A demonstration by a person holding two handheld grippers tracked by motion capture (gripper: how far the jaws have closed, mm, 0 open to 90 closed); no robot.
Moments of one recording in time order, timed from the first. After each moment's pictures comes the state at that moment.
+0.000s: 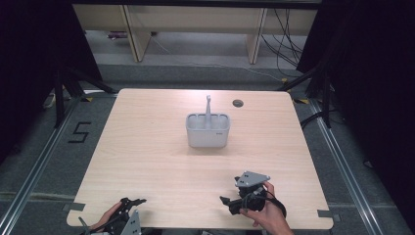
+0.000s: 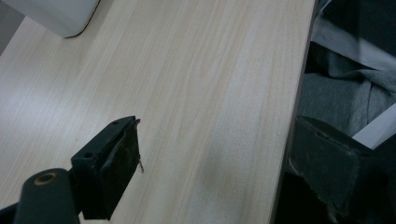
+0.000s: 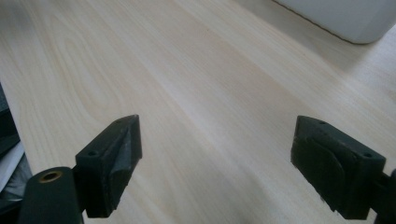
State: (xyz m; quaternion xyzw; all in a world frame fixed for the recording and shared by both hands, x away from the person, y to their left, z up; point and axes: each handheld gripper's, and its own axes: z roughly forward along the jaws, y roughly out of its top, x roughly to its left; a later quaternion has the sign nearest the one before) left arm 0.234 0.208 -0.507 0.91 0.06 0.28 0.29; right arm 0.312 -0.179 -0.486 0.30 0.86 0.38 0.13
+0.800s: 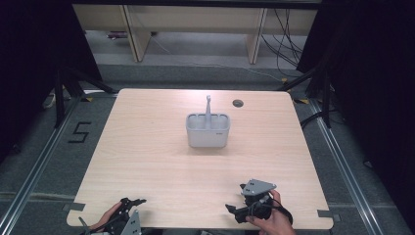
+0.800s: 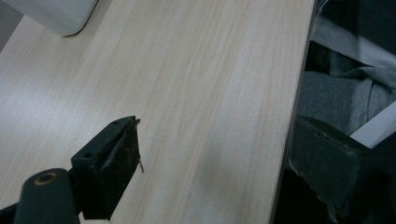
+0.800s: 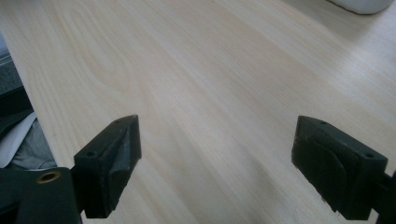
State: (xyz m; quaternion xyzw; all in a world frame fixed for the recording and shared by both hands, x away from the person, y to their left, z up) left arm 0.234 0.208 -0.508 0.91 0.06 0.28 0.30; right arm 0.296 -0.195 -0.494 0.30 0.87 0.37 0.13
